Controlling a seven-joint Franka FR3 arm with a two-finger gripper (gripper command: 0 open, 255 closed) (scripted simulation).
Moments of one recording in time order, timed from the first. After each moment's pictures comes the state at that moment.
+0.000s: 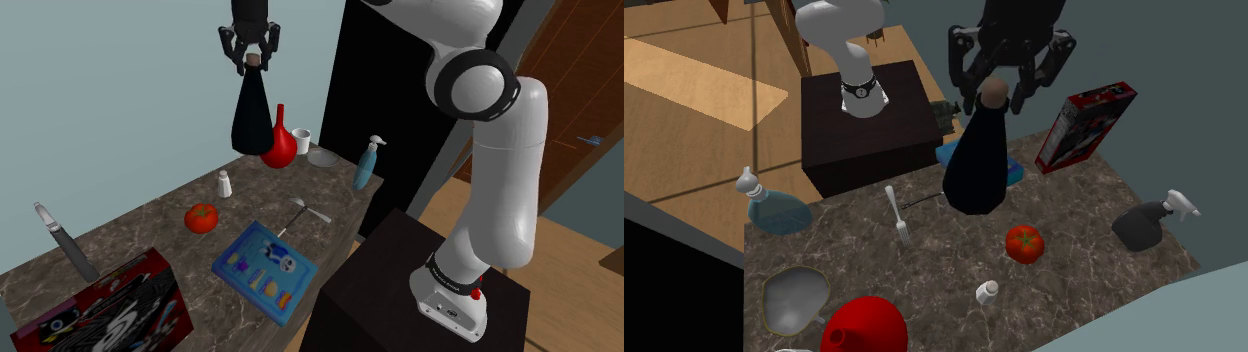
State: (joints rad) arm 0.19 0.44 0.28 -0.90 -0.26 1.35 0.52
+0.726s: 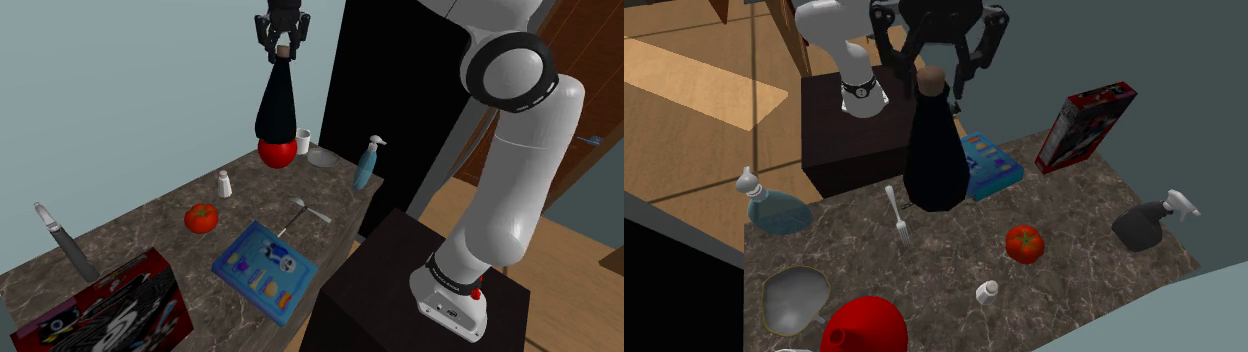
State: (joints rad) arm 0.05 0.27 0.26 -1.09 -0.21 1.38 0.40
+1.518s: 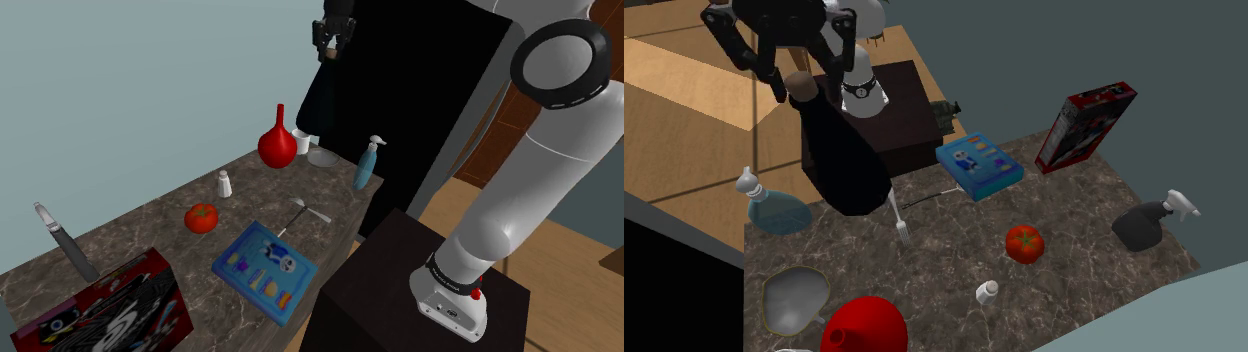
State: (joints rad) arm -0.14 0.03 0.14 -1.41 -0.12 1.51 0.13
